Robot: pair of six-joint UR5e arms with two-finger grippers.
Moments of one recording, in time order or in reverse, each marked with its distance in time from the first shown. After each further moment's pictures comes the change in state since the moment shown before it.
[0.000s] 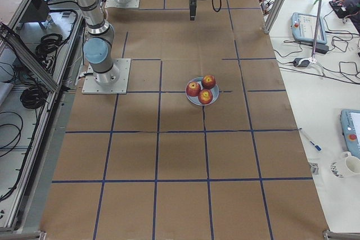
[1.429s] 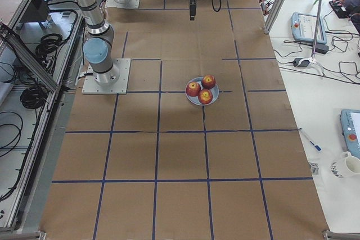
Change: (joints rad) left arm 0.381 -0.387 -0.102 0.474 -0.084 0.644; right arm 0.002 0.000 0.000 0.001 0.001 0.000
